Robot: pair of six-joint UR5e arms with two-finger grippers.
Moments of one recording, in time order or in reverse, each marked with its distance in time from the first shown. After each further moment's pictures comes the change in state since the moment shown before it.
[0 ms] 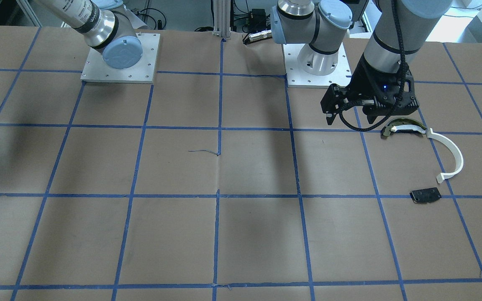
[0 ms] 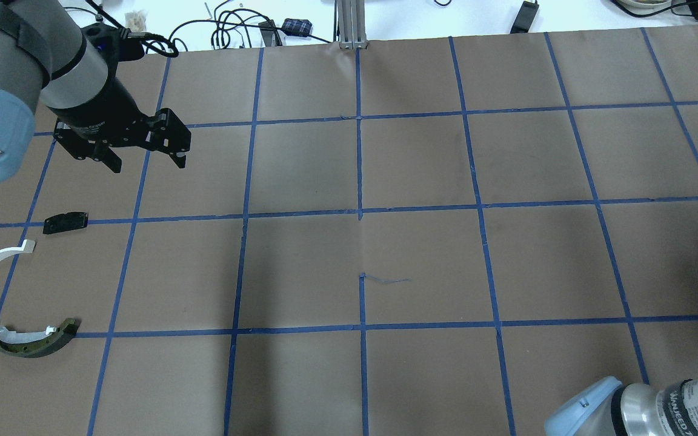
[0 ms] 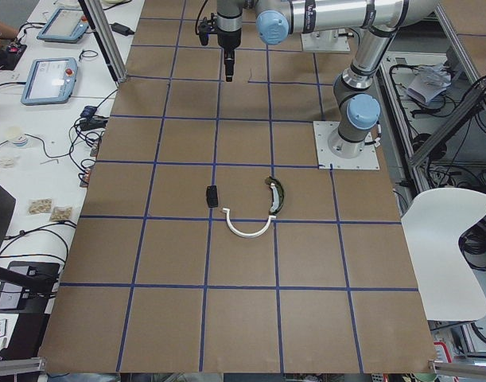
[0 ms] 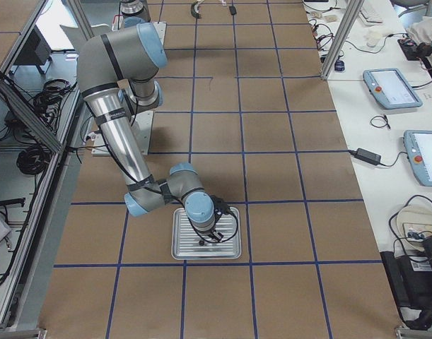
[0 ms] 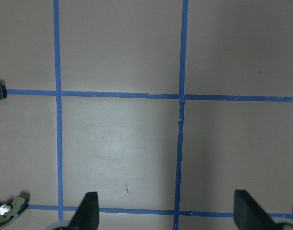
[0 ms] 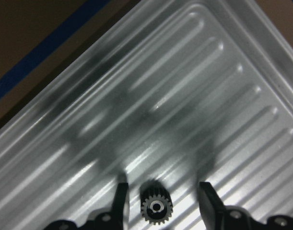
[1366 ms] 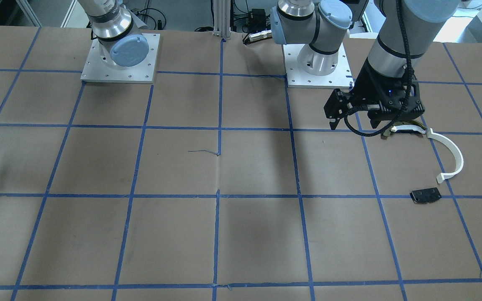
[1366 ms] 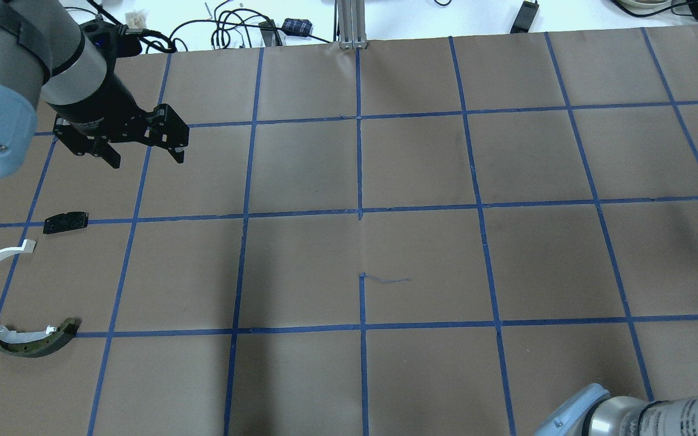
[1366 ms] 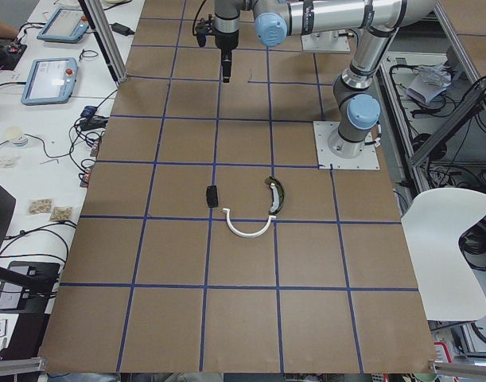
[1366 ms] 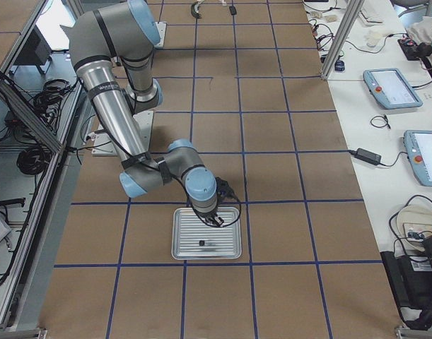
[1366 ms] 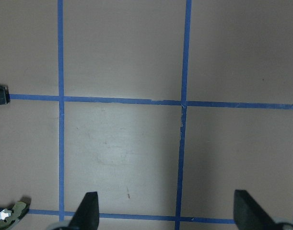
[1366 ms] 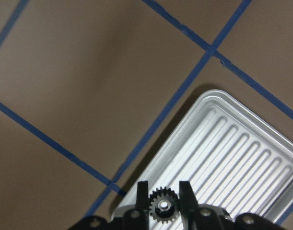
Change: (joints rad) left arm 0.006 -0.012 0.002 0.023 -0.001 0.000; right arm 0.153 -0.375 0.003 0.388 -0.053 0.388
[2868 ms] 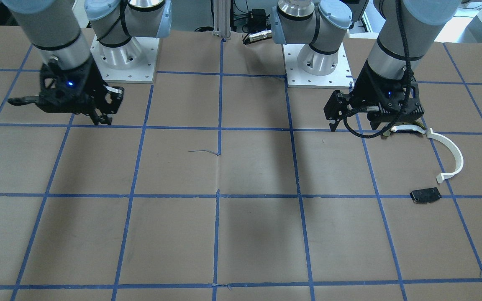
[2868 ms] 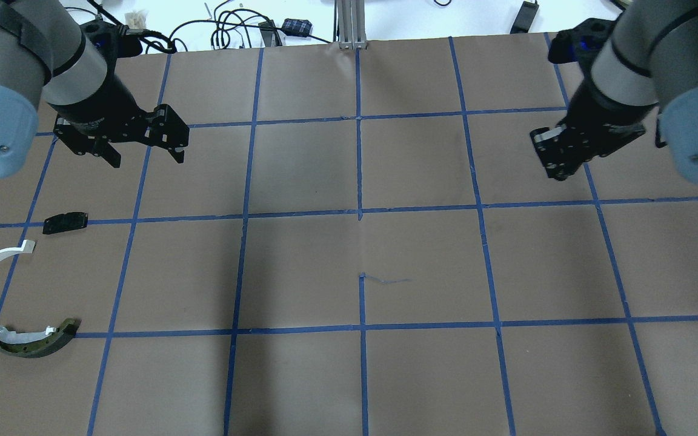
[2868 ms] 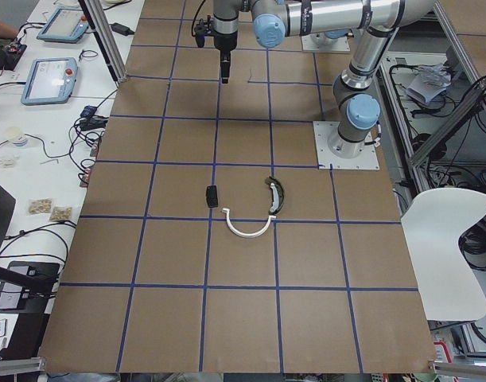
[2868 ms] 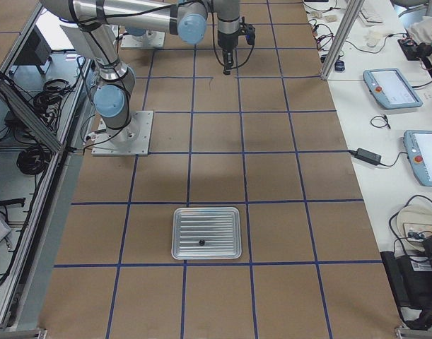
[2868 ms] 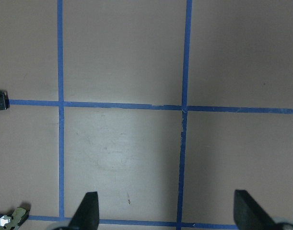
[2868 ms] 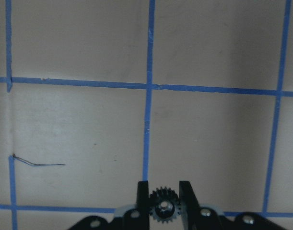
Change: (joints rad) left arm 0.001 -0.010 0.001 0.014 0.000 0.010; right arm 1.031 -0.140 0.000 0.096 -0.049 1.642
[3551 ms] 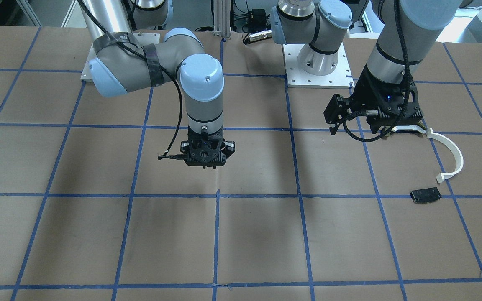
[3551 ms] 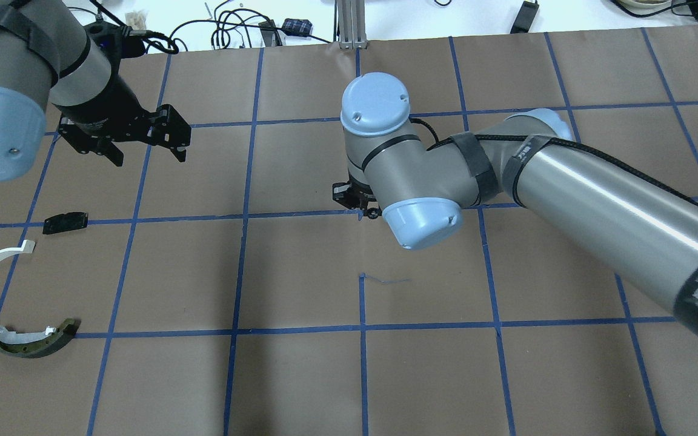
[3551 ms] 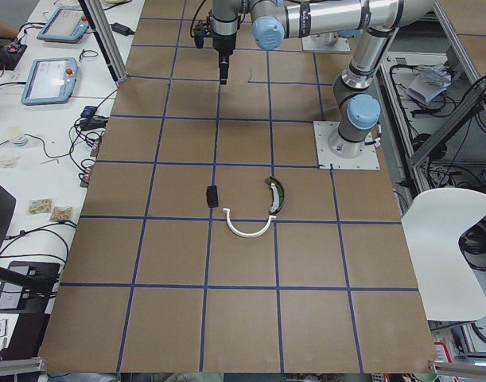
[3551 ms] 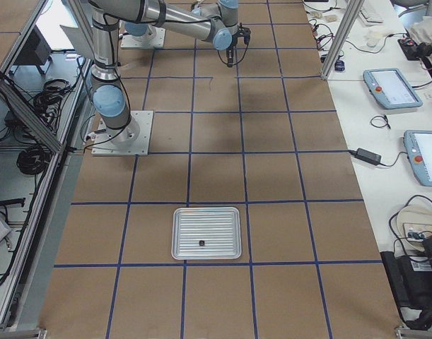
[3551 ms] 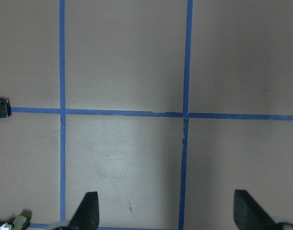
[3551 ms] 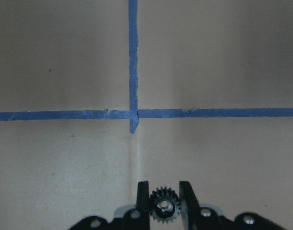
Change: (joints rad) left arm 0.000 -0.007 -0.012 0.023 0.002 0.003; right arm 0.340 0.350 0.005 -0.393 0.000 0.359
